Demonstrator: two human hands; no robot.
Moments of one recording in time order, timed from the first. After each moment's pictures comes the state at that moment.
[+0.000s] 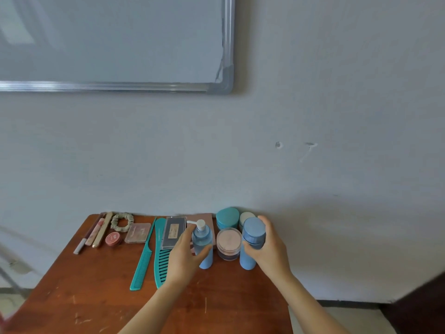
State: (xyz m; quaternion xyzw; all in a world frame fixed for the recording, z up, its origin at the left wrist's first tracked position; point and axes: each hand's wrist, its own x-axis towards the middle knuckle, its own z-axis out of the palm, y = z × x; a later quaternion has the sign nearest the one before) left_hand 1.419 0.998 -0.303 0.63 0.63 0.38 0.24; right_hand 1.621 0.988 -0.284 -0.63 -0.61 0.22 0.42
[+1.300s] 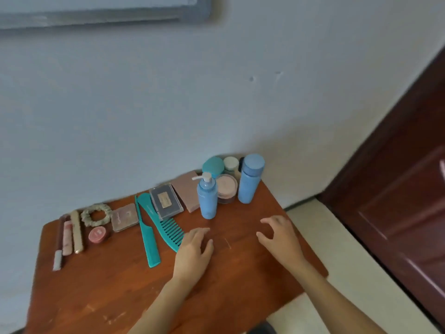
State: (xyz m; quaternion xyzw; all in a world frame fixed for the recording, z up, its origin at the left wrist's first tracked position) left_hand 1.347 0.956 -0.339 0.79 0.48 0.20 0.32; right_hand 1.548 0.871 -0.321 -0.83 -0.47 0.16 0.25
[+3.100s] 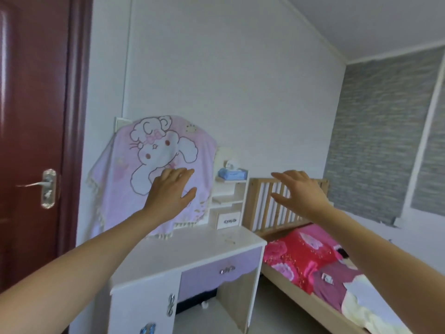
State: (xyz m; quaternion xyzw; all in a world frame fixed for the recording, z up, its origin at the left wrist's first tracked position) left_hand 1.515 0.112 0.032 0.80 -0.42 0.33 0.27; right_hand 1.304 -0.100 0.086 -0.93 0.18 -0.30 -0.14
